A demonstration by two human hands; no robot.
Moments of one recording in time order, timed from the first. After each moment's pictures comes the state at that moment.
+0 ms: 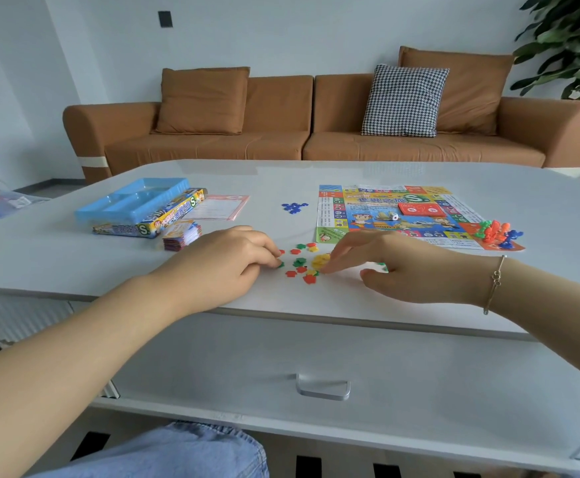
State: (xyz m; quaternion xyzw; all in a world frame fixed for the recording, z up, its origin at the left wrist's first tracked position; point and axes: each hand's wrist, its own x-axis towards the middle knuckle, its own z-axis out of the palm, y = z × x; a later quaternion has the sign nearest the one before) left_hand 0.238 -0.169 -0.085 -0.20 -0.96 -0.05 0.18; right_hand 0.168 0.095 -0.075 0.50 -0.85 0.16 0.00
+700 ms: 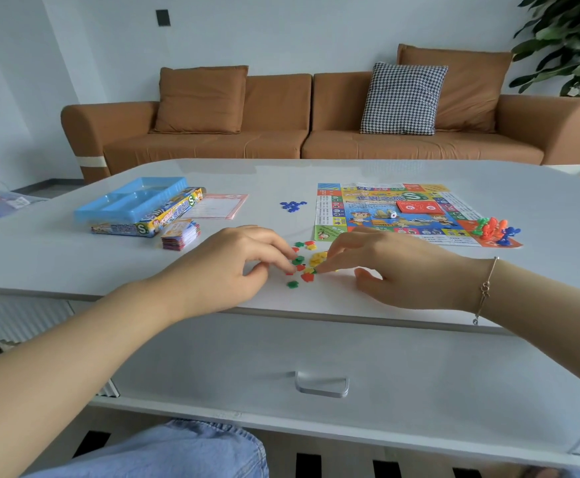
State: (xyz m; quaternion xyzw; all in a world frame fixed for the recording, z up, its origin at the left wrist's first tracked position) left_hand 0.248 -0.157 -0.083 -0.26 -0.93 -0.17 0.18; right_hand 0.174 0.092 -0.078 0.52 -0.84 0.08 0.08
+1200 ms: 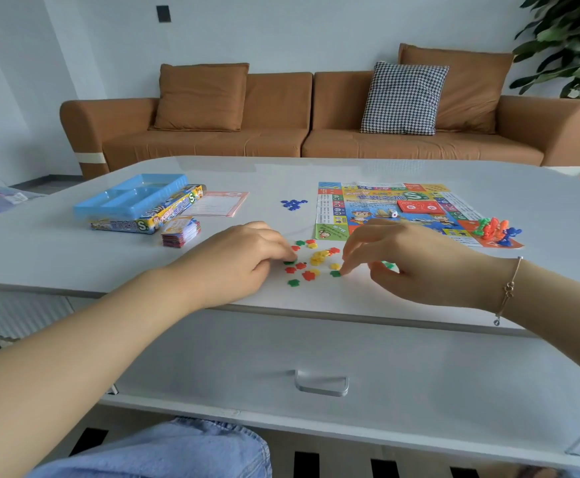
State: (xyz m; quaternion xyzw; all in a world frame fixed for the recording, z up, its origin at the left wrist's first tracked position) left_hand 0.229 -0.158 -0.088 -0.25 -0.95 -0.07 0.17; right_hand 0.171 0.107 -0.077 0.53 -0.83 0.09 0.14
